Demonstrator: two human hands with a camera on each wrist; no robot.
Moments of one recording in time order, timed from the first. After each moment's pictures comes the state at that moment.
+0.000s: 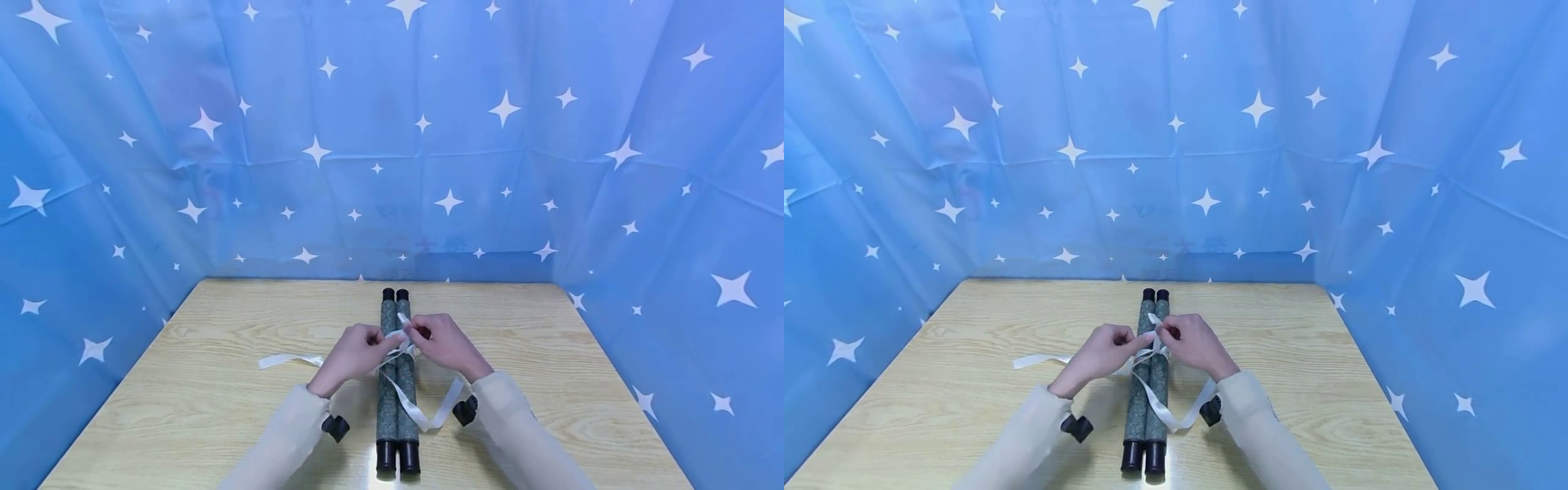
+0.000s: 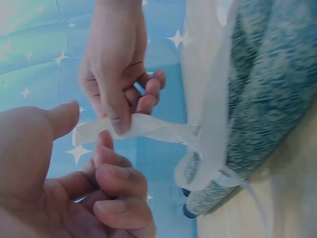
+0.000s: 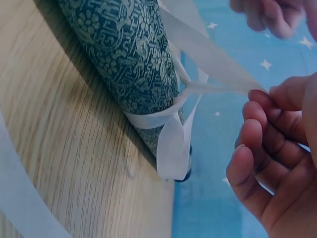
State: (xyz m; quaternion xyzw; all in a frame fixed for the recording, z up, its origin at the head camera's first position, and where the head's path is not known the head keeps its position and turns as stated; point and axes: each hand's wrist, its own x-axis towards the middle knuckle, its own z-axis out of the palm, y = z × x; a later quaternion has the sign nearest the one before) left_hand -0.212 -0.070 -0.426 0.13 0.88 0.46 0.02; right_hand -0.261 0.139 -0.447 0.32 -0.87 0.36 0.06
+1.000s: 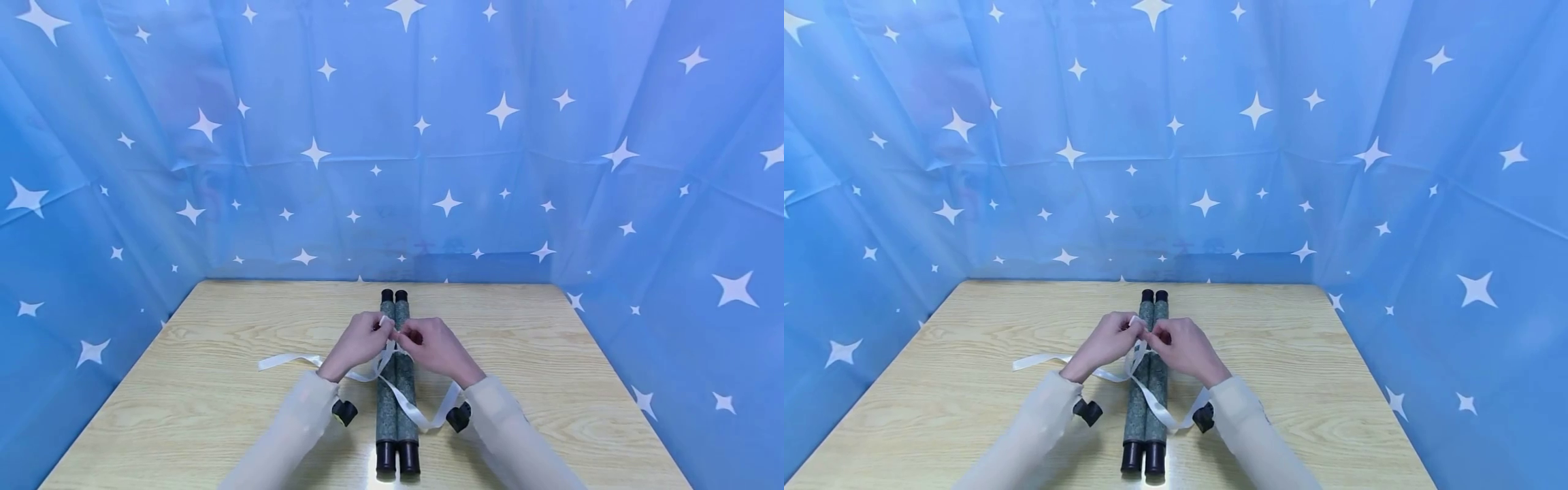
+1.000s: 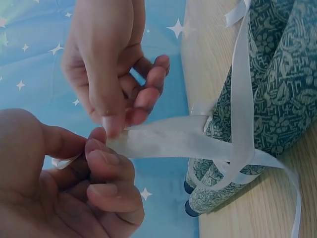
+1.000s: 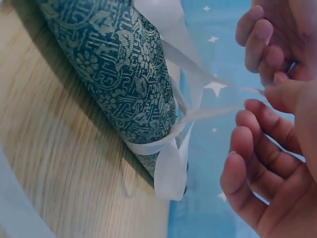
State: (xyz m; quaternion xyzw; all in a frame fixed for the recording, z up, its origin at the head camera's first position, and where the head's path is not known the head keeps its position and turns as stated) left_hand -0.239 -0.065 -0.424 0.17 0.86 0.48 0.00; right_hand -0.251 0.126 -0.445 0.32 -0.89 0.33 0.07
